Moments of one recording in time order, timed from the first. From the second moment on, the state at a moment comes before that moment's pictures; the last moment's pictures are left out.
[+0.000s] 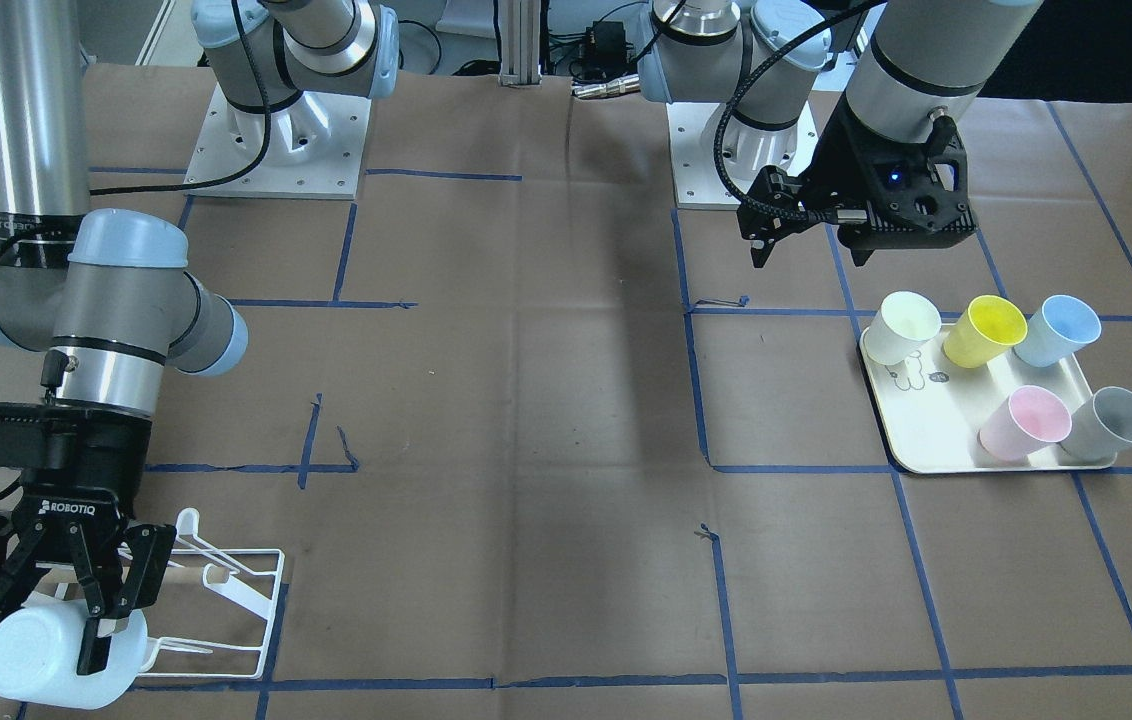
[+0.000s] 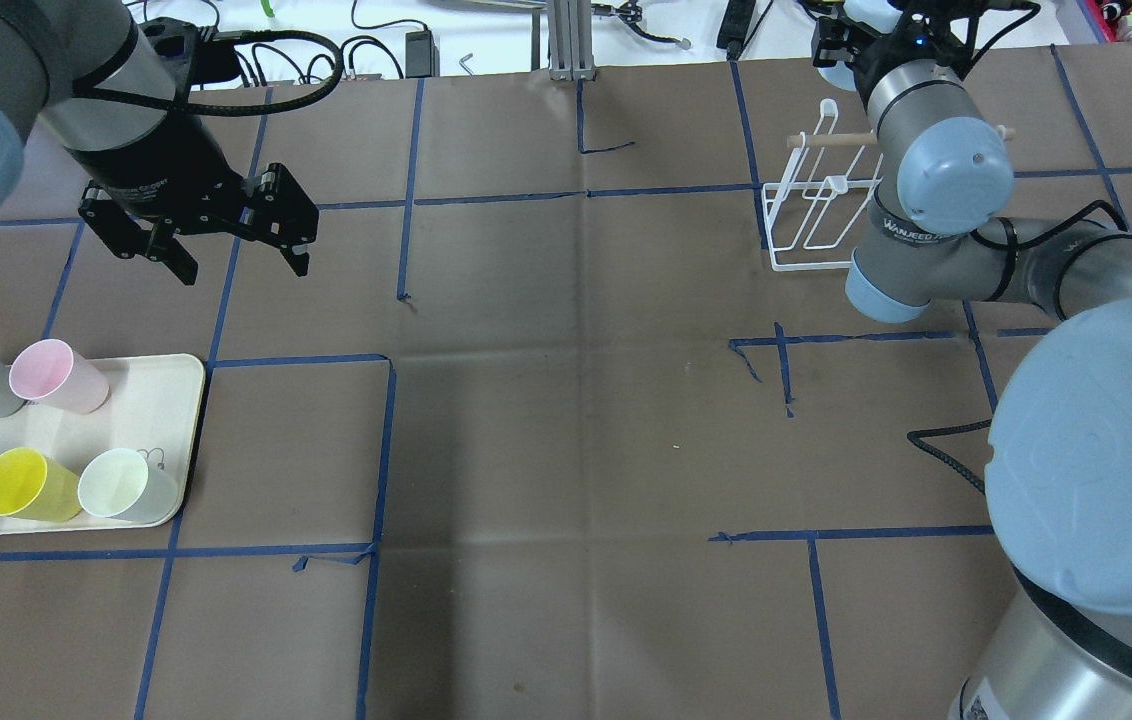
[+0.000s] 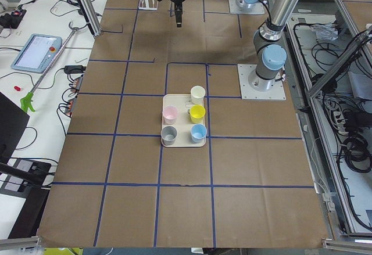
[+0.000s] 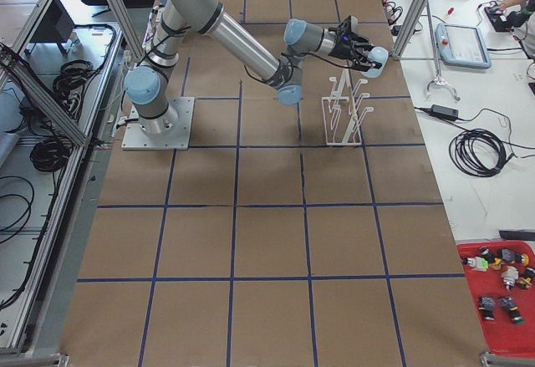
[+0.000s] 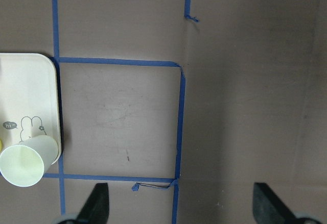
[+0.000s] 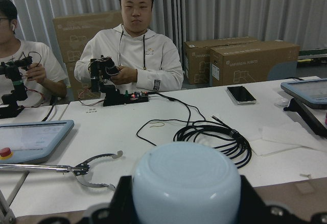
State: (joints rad) left arm -1.53 -1.56 -1.60 -1.59 1.57 0.00; right arm 1.46 -1.00 1.80 -3.64 -1.55 0.06
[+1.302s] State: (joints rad) left arm -1.05 -1.28 -2.00 -1.47 1.58 0.60; right arm 1.48 -0.98 1.84 -3.64 -1.58 0.06
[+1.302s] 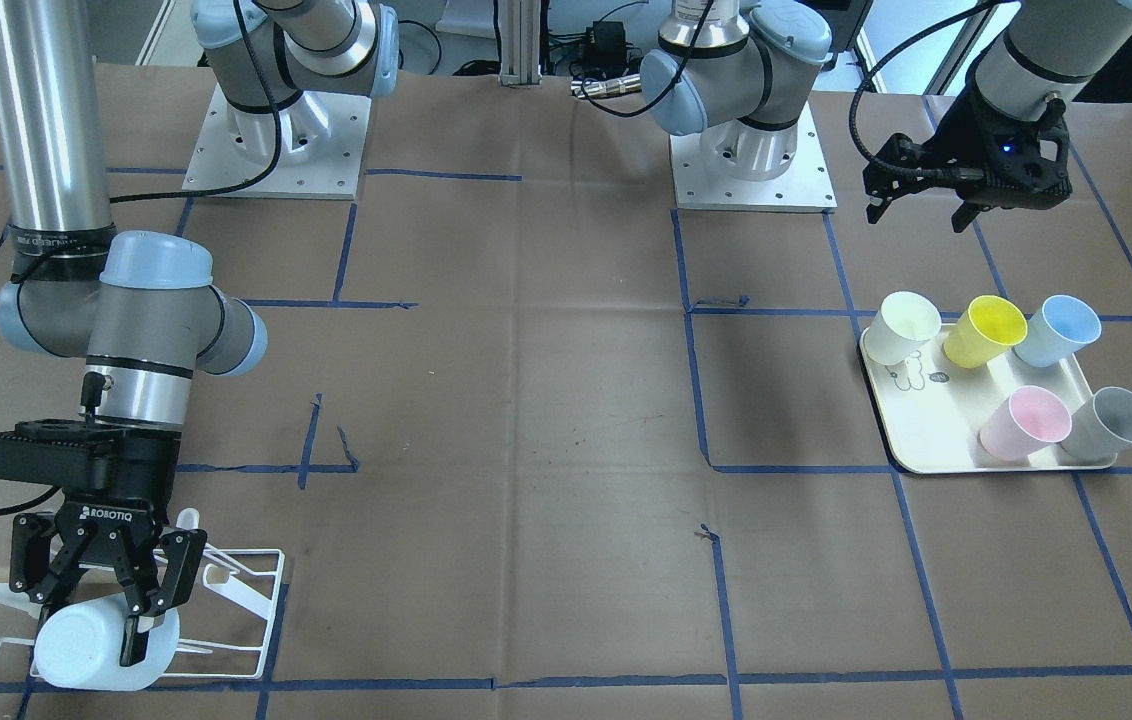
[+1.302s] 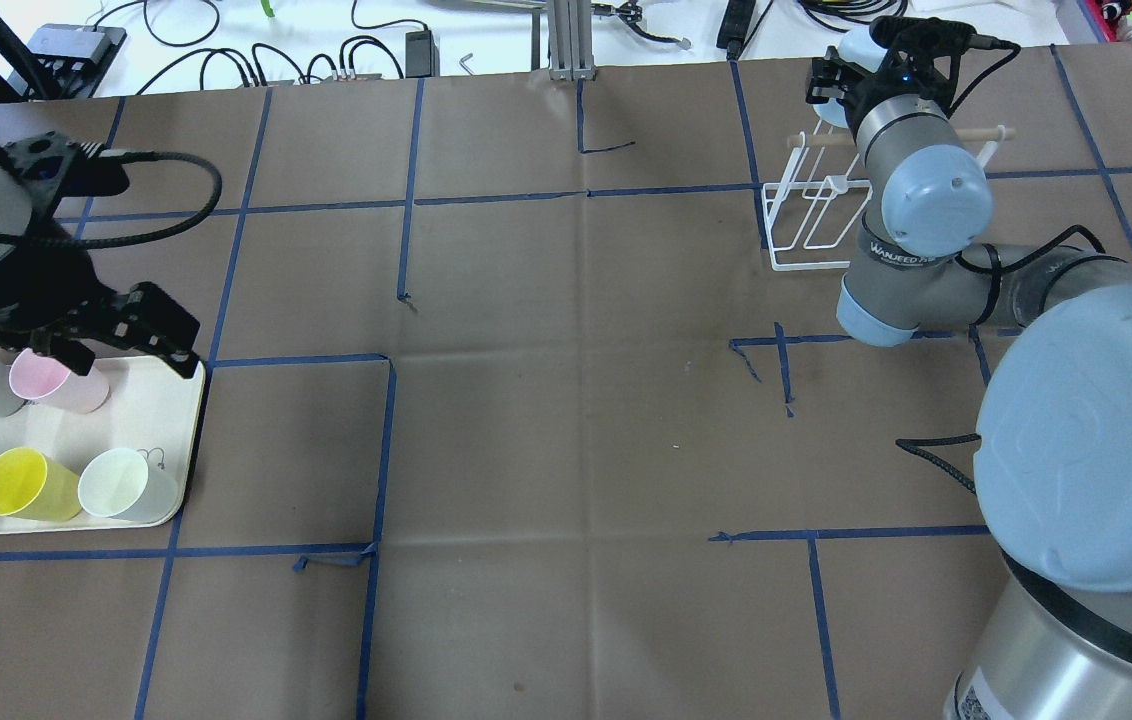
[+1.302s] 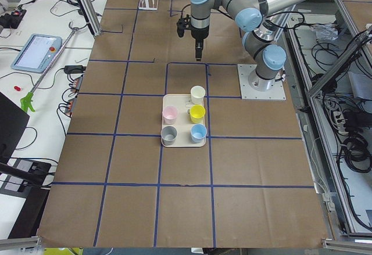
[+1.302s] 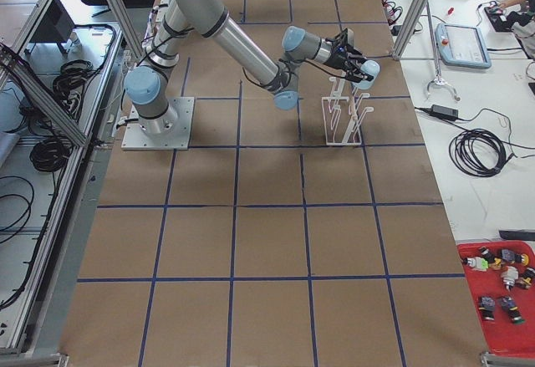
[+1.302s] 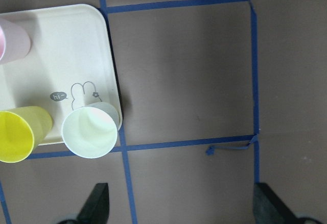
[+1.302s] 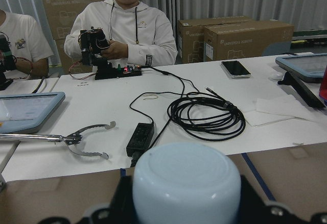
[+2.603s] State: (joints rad) left arm -0.95 -1.41 -2.32 -0.99 1.57 0.69; right arm 1.49 -1.03 1.79 -3.59 -1.57 0.07
